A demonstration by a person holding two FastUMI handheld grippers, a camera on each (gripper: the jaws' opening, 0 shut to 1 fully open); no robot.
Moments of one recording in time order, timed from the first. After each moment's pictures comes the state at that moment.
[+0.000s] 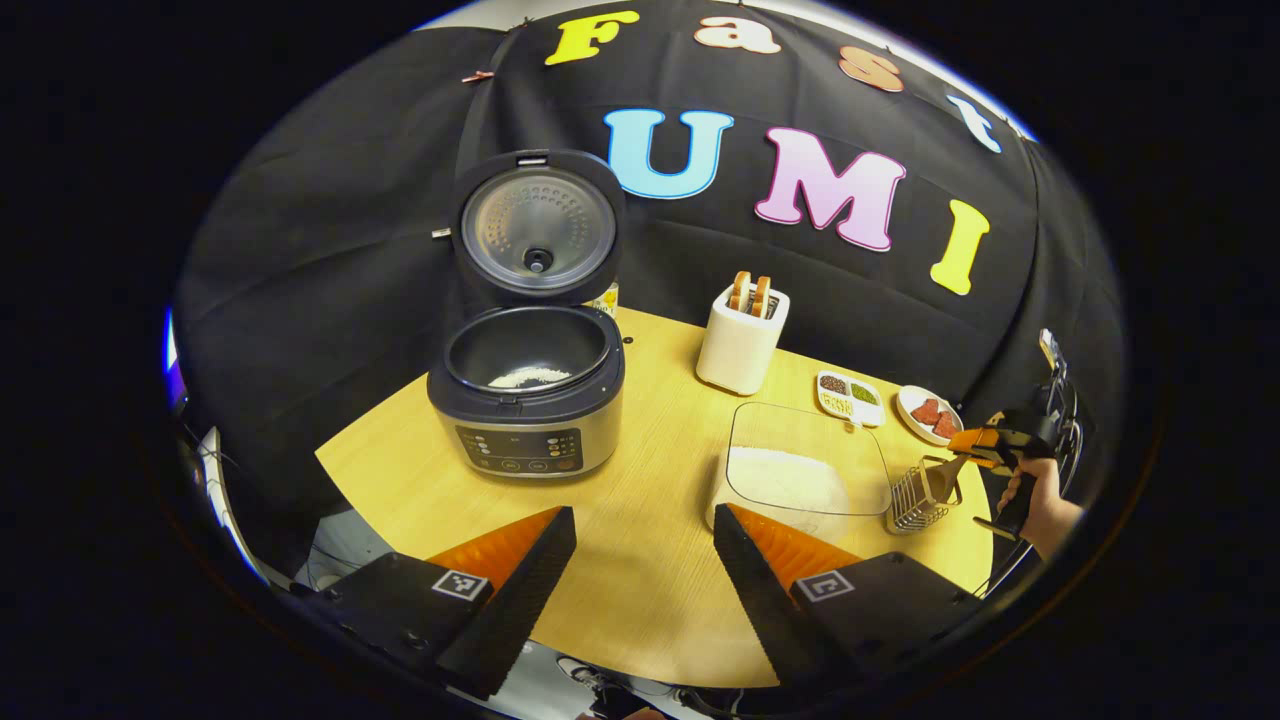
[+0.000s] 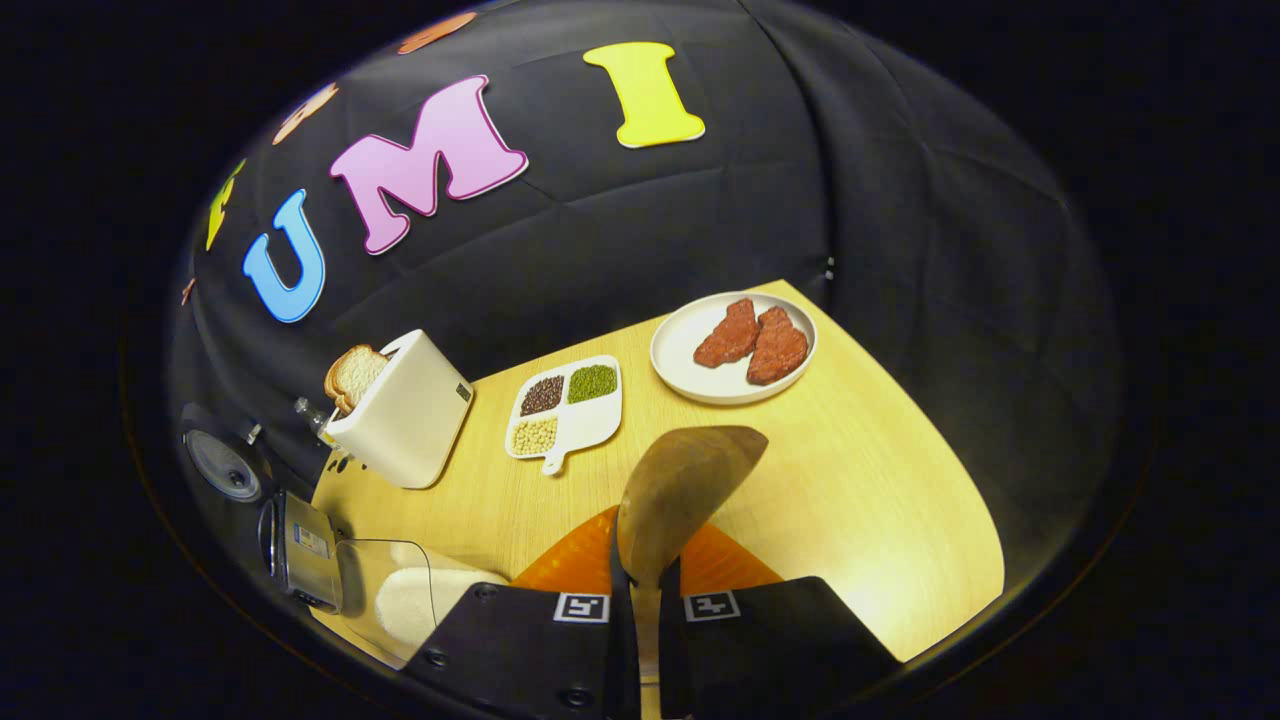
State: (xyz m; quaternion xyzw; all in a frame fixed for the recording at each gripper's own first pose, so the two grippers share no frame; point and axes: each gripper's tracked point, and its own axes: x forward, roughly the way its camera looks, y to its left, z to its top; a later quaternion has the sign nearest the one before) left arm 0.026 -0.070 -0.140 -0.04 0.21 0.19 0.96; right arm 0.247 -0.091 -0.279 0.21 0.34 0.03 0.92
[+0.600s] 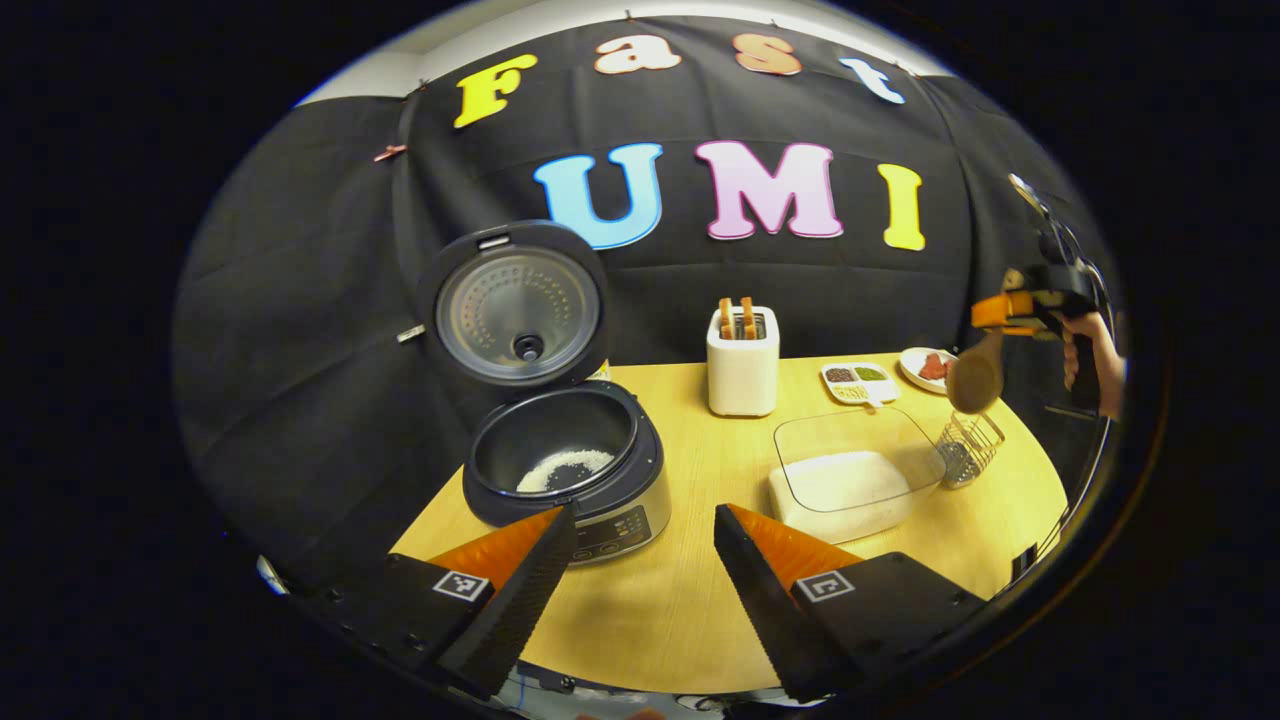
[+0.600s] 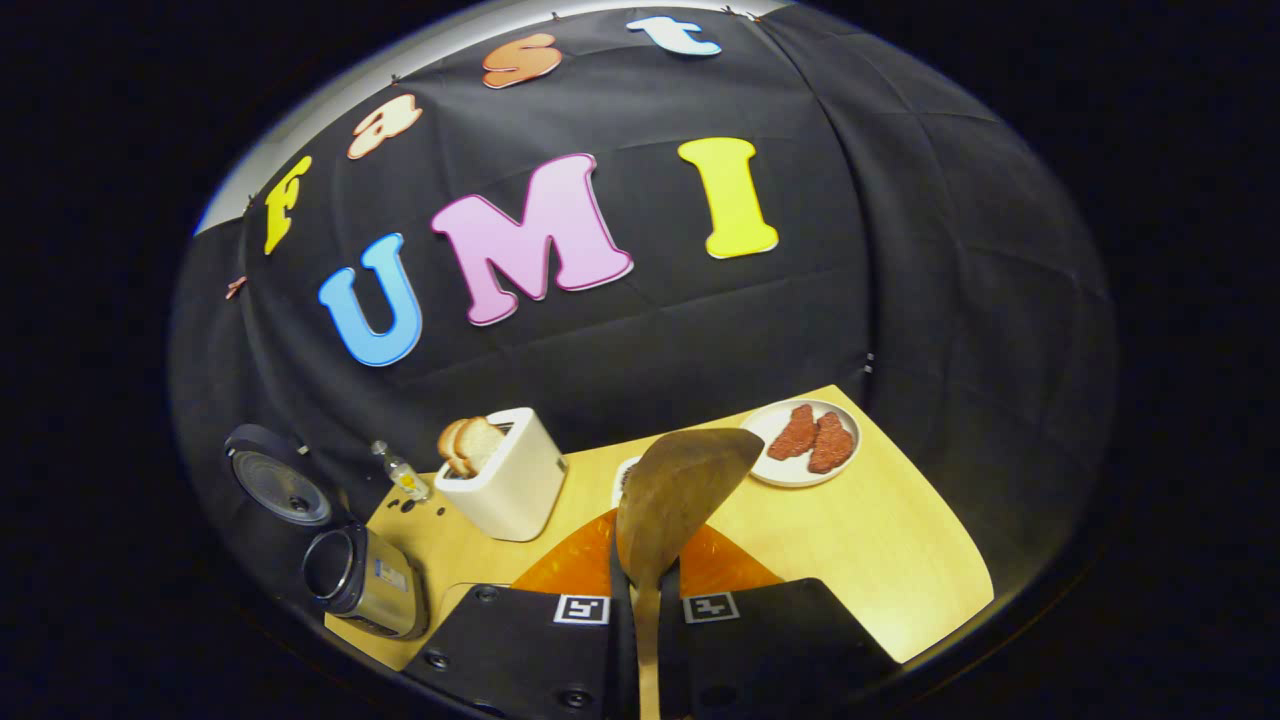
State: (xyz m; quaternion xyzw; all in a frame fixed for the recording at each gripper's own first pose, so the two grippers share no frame) left arm 0.034 -0.009 -0.105 0.11 0.17 0.12 0.97; right arm 0.222 -0.019 -0.126 0.21 0.21 0.08 0.95
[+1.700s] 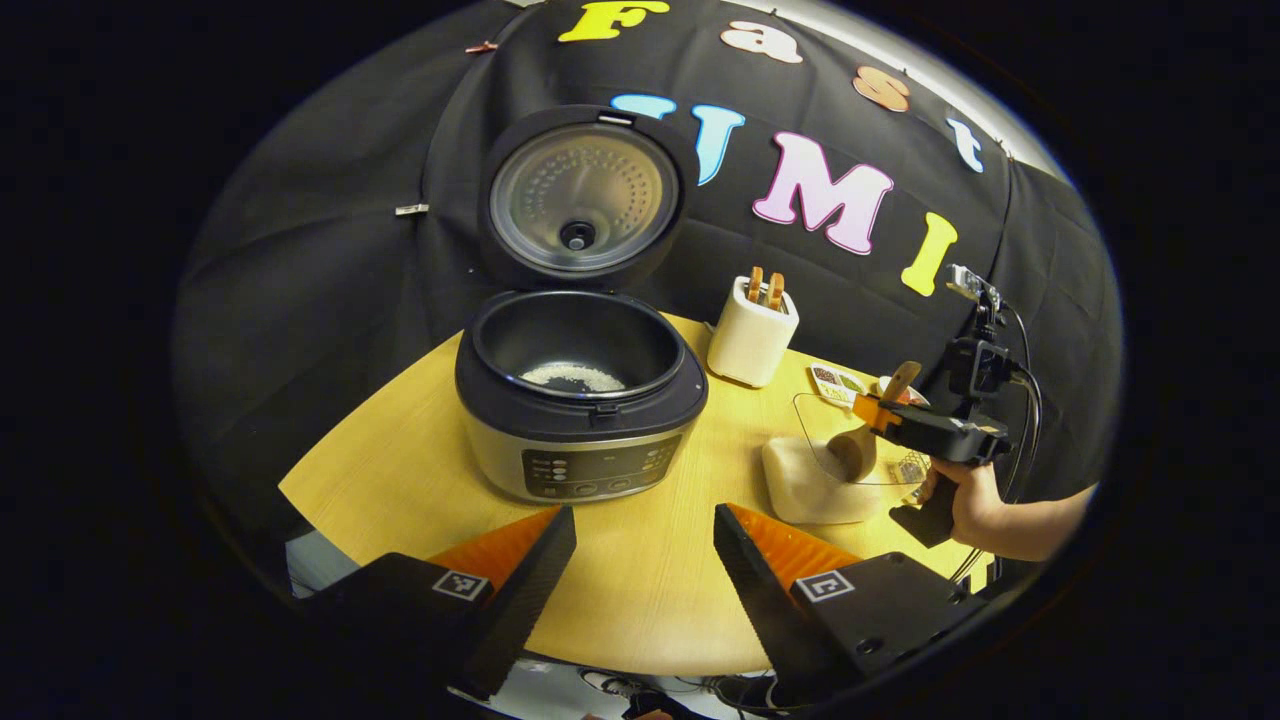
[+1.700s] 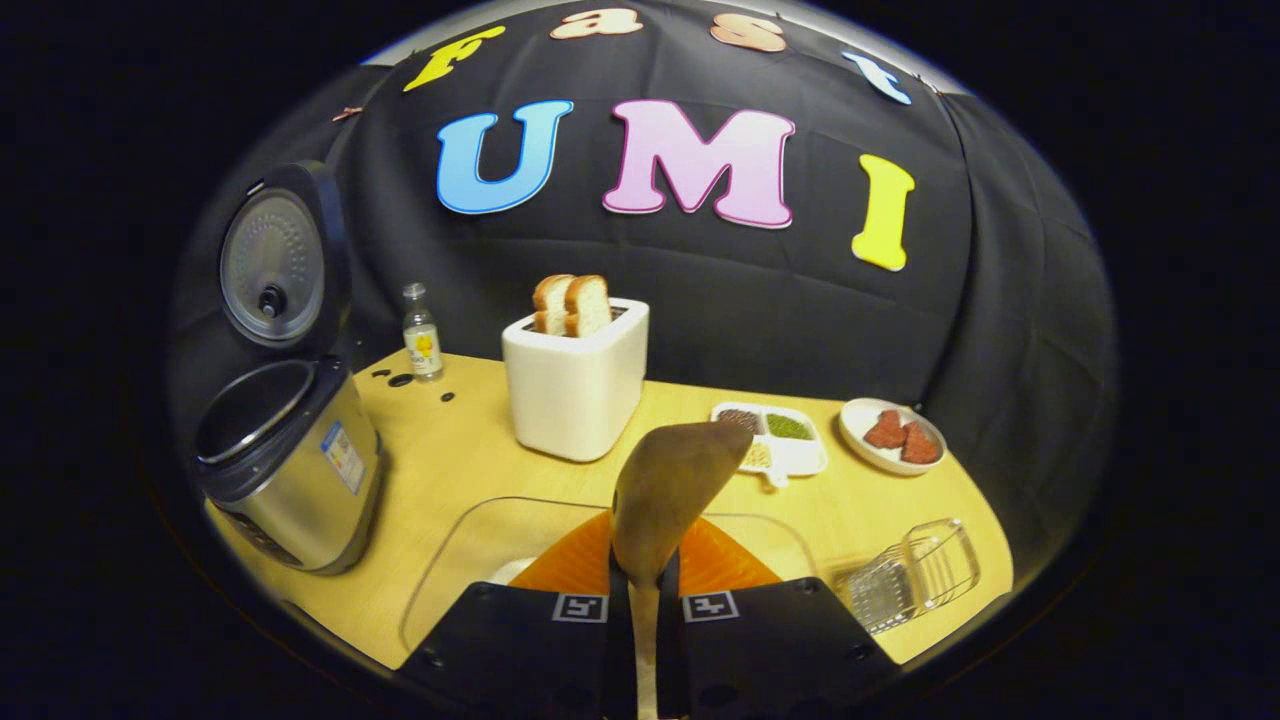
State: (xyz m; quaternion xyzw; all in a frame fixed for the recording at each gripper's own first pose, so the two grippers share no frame) left arm 0.008 0.059 -0.170 -0.08 0.21 0.09 0.97; right arm 0.181 0.188 -0.237 0.05 0.23 0.13 0.96
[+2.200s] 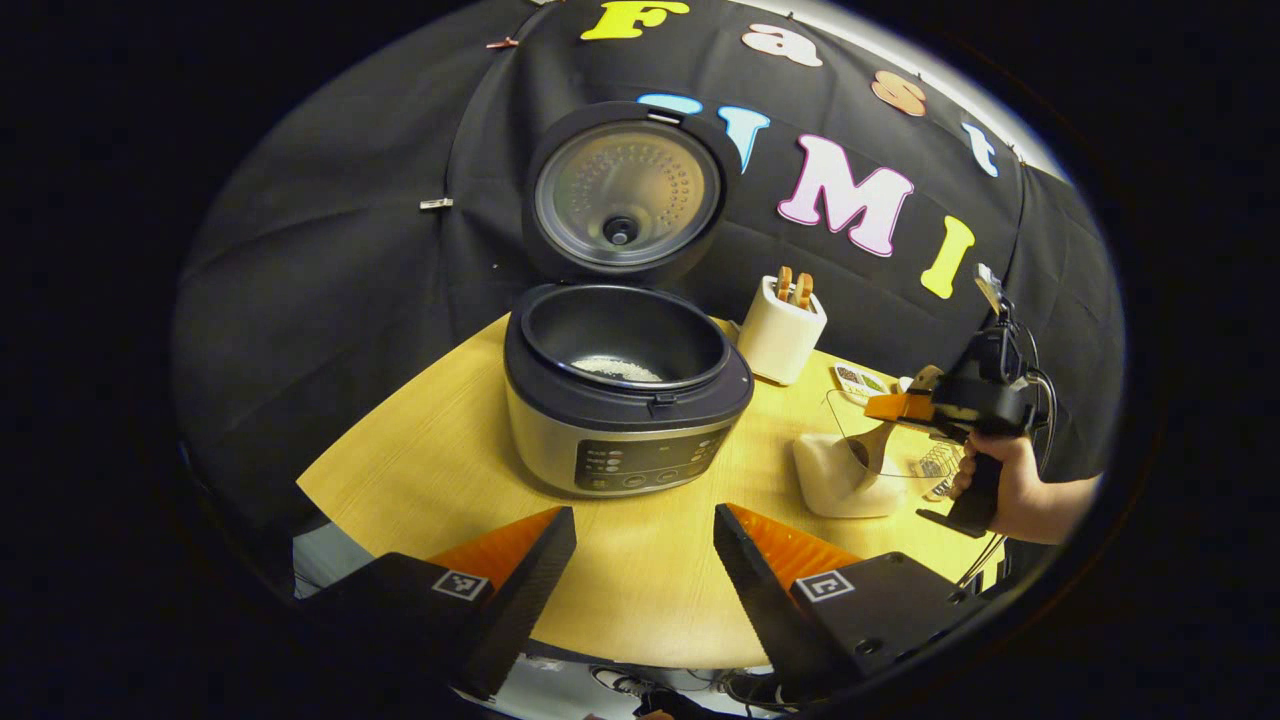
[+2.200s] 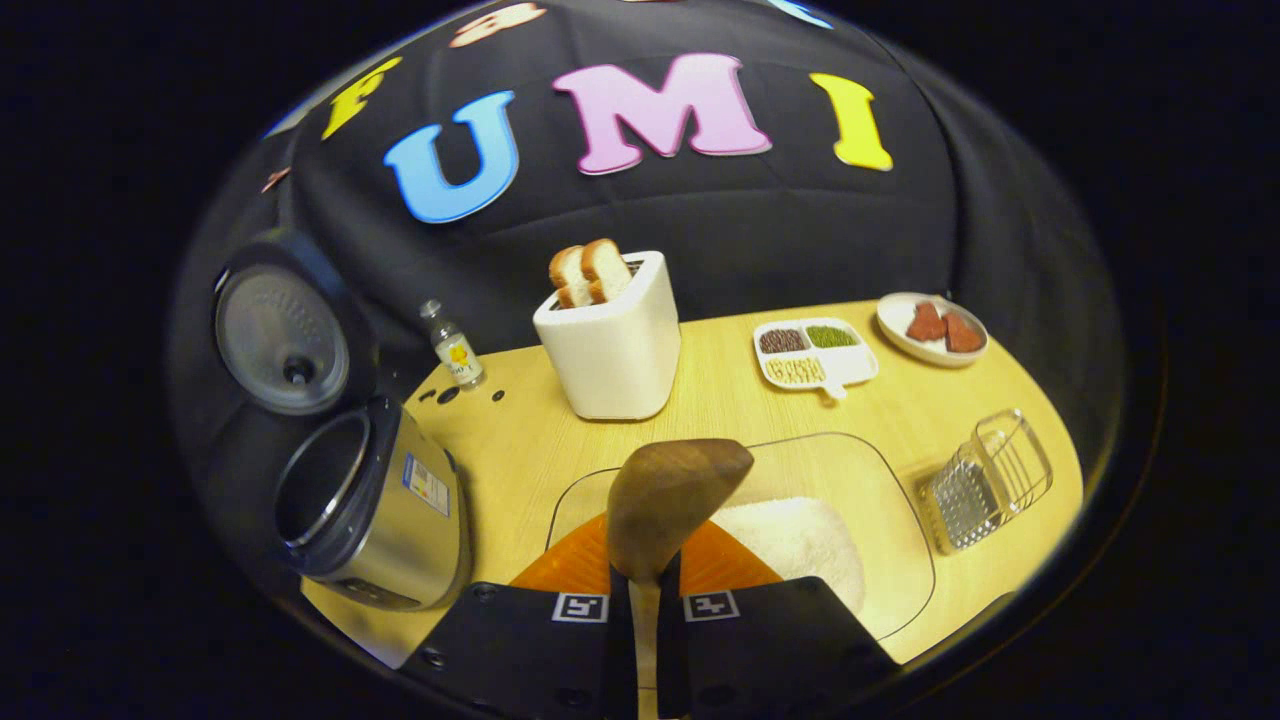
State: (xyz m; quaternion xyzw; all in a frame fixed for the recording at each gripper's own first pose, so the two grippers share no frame) left arm -0.007 0.093 -0.178 -0.09 0.21 0.11 0.97; right arm 0.162 0.199 -0.238 0.20 0.32 0.12 0.92
